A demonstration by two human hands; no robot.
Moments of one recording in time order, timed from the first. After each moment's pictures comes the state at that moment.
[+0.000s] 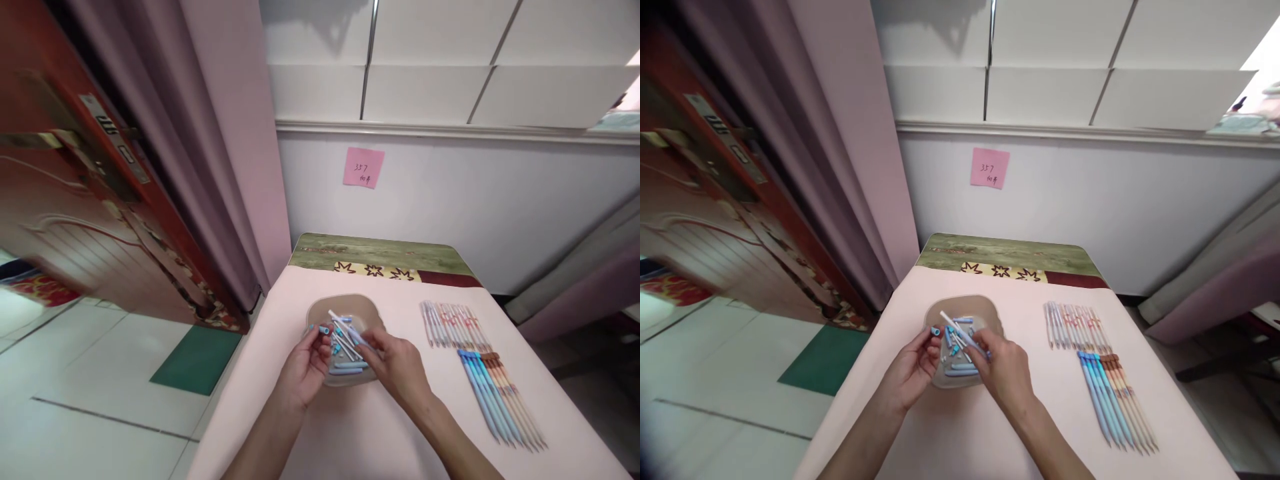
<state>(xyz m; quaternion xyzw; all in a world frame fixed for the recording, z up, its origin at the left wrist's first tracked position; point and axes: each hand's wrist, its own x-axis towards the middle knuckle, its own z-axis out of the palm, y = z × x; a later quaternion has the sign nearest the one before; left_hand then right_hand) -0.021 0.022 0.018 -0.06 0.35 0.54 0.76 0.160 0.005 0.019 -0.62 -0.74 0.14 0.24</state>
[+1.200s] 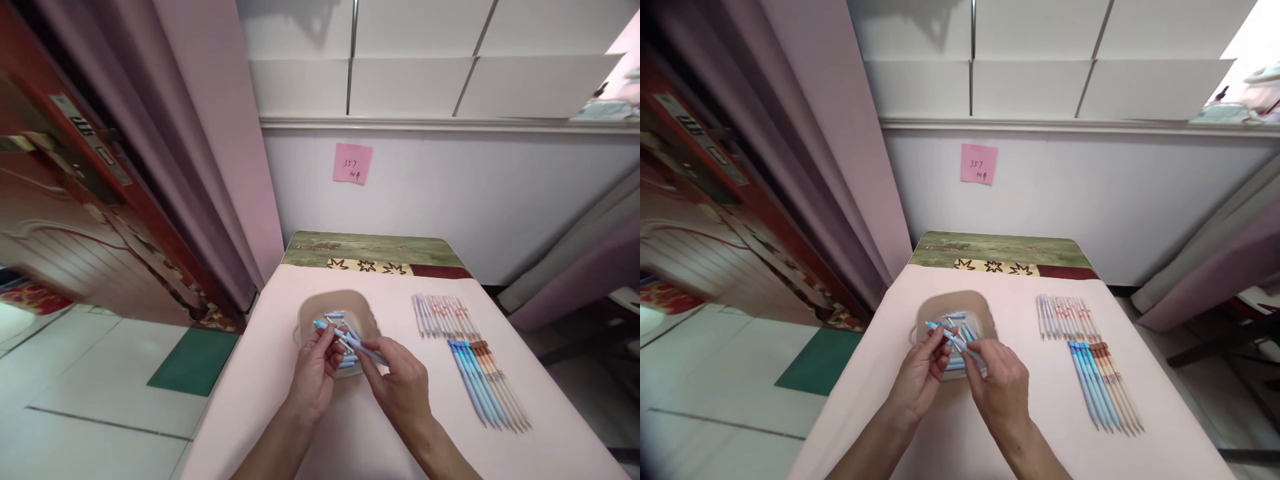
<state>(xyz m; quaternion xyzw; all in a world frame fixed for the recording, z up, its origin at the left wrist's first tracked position) 0.024 0.002 0.024 0.10 0.41 0.57 0.71 0.162 -0.030 0.020 -0.55 -0.71 0.03 0.44</state>
